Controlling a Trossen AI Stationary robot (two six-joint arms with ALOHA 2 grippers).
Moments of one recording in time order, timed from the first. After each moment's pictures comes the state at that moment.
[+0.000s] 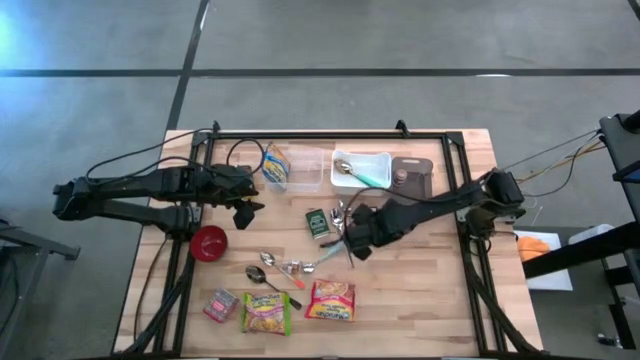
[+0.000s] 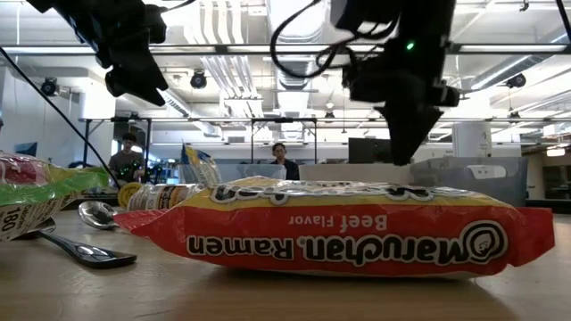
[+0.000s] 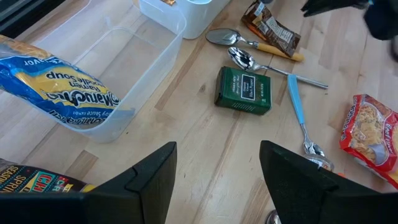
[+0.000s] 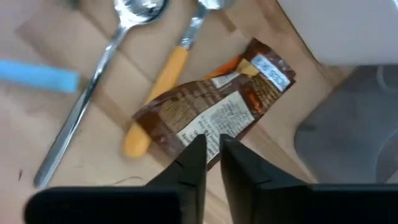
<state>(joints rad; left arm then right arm) 0.13 0.87 0.75 -0.68 -0.08 -0.37 0.20 1.79 1.28 -1.02 0.34 0.99</state>
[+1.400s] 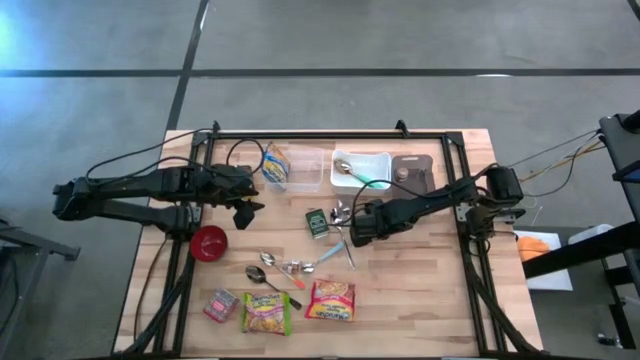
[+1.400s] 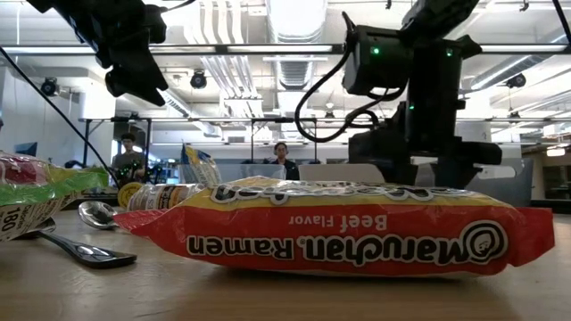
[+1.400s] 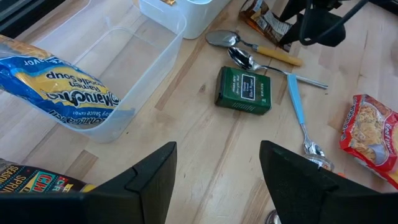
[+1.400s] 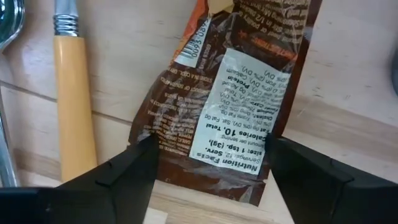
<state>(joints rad) 0.13 0.87 0.75 -0.68 -0.08 -0.37 0.09 1.79 1.00 -0.71 0.16 1.38</state>
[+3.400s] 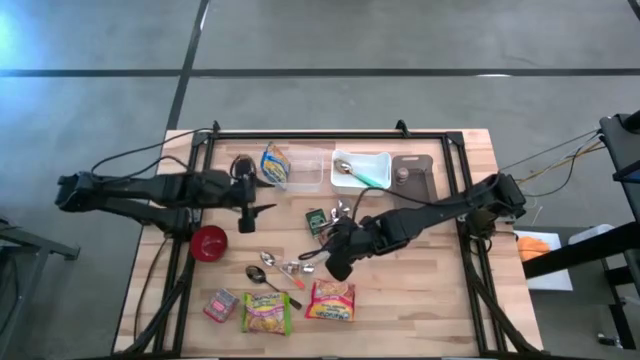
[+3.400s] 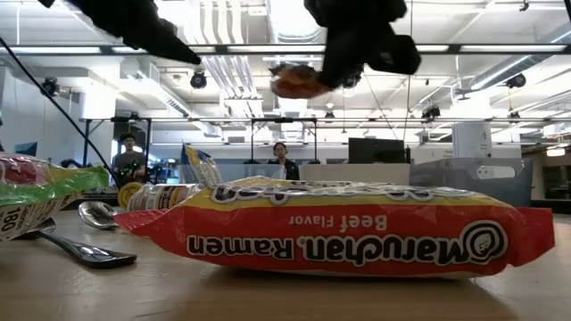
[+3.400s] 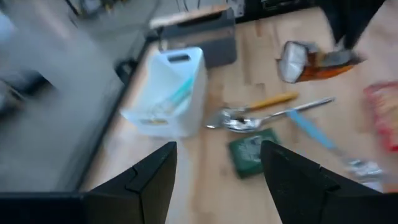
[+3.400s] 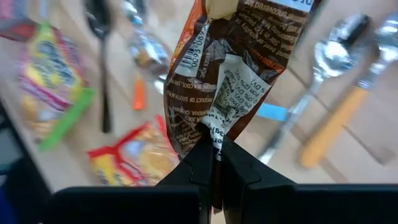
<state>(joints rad) -0.03 0.88 0.71 -0.33 -0.26 0.25 0.28 1.79 1.49 -0.77 0.17 1.01</state>
